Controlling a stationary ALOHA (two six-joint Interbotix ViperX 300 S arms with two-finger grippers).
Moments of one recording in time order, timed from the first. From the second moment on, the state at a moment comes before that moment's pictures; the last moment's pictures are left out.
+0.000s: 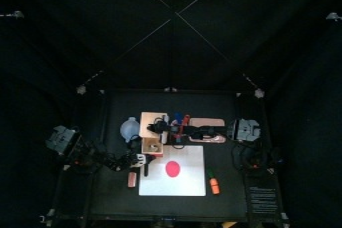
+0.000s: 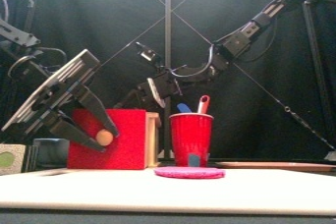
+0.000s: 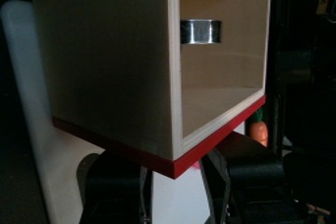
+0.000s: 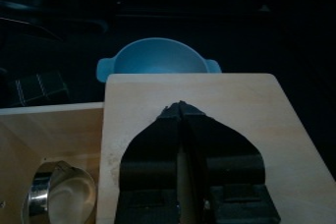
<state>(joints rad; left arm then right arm) -0.38 0.06 0.98 -1.21 -0.64 -0.60 -0.28 0.40 0.30 -0.24 -0.33 0.01</state>
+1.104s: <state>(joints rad) -0.24 -0.50 1.30 -0.70 -1.05 0.10 -0.13 0.25 0.25 -0.15 0.00 0.01</state>
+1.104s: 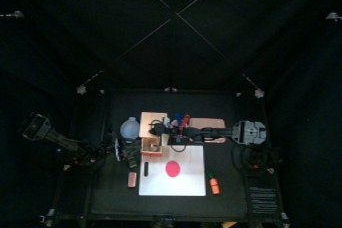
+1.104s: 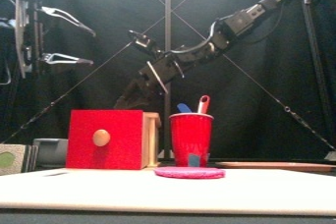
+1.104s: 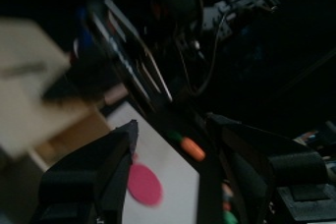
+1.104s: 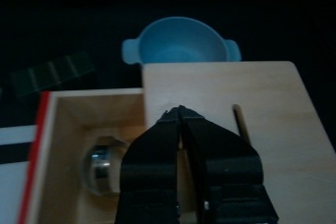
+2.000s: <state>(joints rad) -0.05 -0.81 1.48 -0.52 -1.01 0.34 -0.11 0.33 0.19 -0.05 0.20 0.01</state>
